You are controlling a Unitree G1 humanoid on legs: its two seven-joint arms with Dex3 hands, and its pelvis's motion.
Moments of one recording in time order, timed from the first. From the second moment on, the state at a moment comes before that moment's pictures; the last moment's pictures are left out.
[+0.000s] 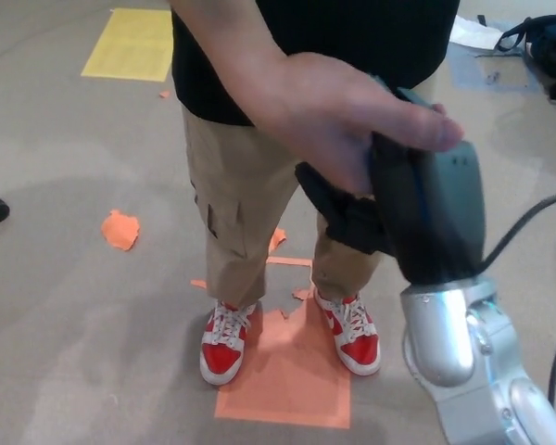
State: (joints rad) left_arm -0.25 0.55 -0.15 1.32 0.29 -0.20 -0.18; right_arm -0.32 -0.10 0.39 -0.27 -0.79 0.11 -0.34
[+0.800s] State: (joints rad) left_arm -0.27 0.55 -0.17 1.32 0.30 -0.20 -0.18; right_arm -0.69 -0.09 0.31 0.55 -0.70 0.14 -0.23
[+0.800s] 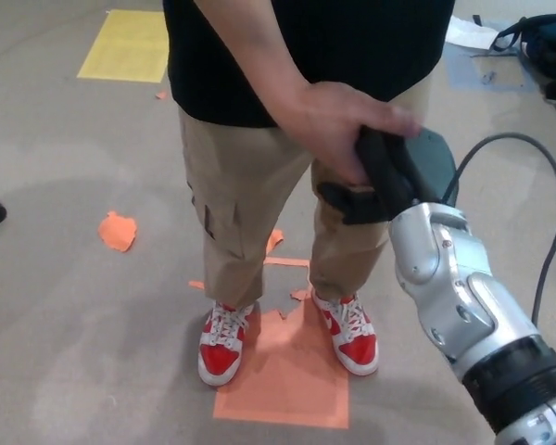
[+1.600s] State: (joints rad) left_arm -0.26 0.55 -0.18 1.33 0.30 -0.20 -0.19; right_arm -0.29 -0.10 0.37 -0.38 -0.69 0.16 -0.14
